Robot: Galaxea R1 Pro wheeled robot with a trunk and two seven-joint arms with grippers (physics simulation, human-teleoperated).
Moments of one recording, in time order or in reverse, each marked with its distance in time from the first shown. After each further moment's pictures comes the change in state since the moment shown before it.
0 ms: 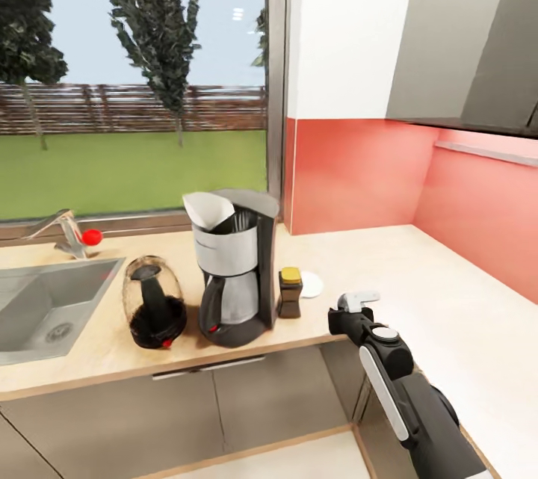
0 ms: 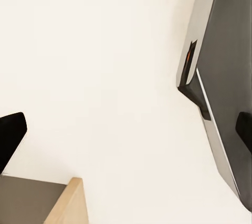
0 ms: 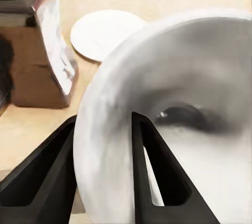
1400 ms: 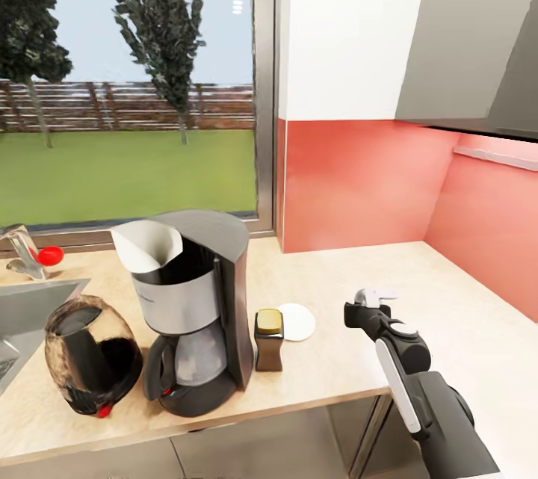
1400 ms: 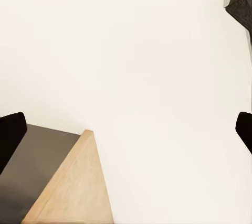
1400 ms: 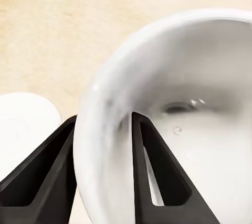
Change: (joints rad) left arm 0.042 0.004 -0.008 0.009 -0.013 0.188 0.099; right arm -0.001 -0.001 -0.111 -0.022 -0.001 0.002 0.003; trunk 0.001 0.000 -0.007
